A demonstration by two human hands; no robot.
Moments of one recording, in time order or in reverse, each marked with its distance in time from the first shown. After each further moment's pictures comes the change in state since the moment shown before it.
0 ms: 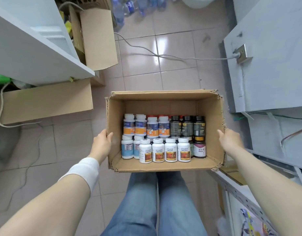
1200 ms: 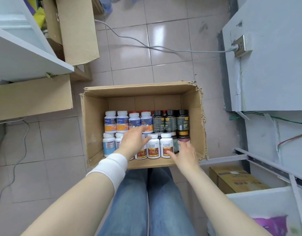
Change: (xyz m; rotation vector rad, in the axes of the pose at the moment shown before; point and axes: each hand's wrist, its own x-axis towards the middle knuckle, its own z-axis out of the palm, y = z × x) left_hand 0.005 0.121 0.129 0.301 -0.276 0.342; right_hand 0.007 -0.006 0.067 0.038 -0.239 -0.300
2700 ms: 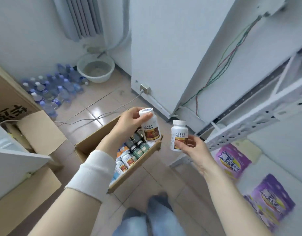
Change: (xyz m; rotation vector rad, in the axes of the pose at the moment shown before) left_hand -0.256 0.107 -0.147 -0.378 -0.191 0.763; right_hand -0.334 -0.021 -0.019 1.323 0.649 0.027
